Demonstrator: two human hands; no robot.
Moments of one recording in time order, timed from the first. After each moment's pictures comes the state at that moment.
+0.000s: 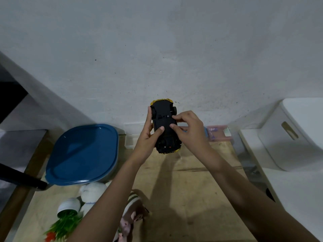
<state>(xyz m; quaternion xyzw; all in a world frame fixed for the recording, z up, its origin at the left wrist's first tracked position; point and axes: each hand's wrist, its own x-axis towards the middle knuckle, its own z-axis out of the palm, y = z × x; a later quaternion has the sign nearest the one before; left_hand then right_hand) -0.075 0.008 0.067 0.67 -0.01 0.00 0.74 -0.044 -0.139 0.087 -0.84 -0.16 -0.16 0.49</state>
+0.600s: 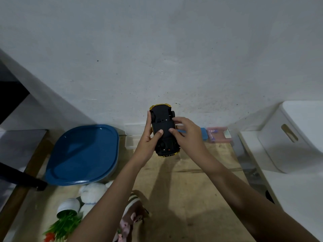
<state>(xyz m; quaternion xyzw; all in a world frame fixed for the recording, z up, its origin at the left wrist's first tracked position) -0.076 0.008 0.060 0.68 0.00 -0.01 0.74 -0.047 -0.135 0.074 -0.85 -0.11 -0.09 0.51</state>
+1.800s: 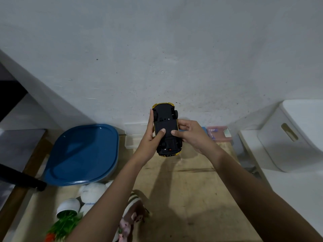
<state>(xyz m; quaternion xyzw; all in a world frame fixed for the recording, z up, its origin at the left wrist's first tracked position) -0.074 0.006 0.062 0.71 -0.02 -0.02 0.71 -0.039 -0.145 0.093 -0.73 -0.04 0.19 0.66</state>
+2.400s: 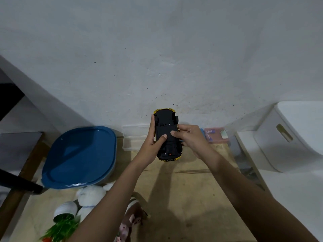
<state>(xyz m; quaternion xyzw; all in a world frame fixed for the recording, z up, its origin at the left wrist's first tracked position) -0.080 0.000 0.063 0.71 -0.03 -0.06 0.70 -0.042 -0.148 0.087 -0.73 0.02 0.15 0.67</state>
